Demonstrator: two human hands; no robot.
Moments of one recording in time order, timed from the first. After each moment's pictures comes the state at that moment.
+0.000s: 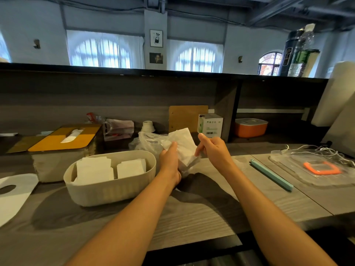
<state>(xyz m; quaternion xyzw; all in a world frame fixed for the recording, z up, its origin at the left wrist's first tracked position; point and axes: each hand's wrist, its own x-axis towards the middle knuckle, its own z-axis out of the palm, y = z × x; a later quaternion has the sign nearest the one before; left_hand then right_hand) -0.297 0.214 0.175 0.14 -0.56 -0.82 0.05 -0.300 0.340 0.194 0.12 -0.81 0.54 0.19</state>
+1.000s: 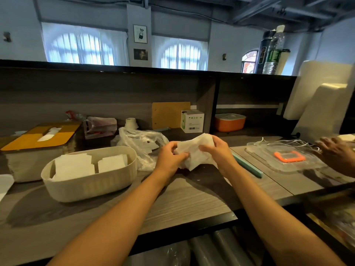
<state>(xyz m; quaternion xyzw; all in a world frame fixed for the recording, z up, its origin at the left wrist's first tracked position) -0.271 0.242 0.165 -0.10 -0.74 -0.66 0.09 -0.271 0.406 0.183 0.00 -0.76 0.63 0.14</state>
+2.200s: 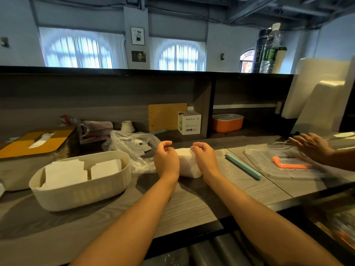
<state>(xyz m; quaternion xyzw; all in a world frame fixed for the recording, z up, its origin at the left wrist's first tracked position) -0.279 0.273 0.167 0.08 -0.70 -0.68 0.23 -0.291 0.378 0.162 -0.05 -0.74 0.64 0.19</state>
